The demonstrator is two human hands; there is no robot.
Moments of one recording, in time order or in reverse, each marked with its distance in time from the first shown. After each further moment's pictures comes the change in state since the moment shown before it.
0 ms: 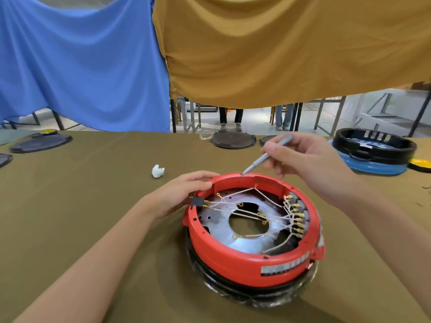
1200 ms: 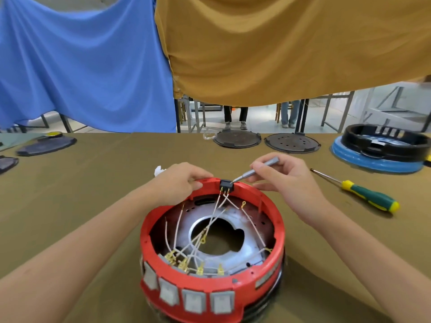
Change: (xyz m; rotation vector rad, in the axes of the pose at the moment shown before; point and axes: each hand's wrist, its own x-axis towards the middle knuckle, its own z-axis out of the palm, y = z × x) left_hand 0.003 0.025 -0.014 0.823 0.114 0.065; right_hand 0.008 0.063 0.025 0.067 0.122 0.023
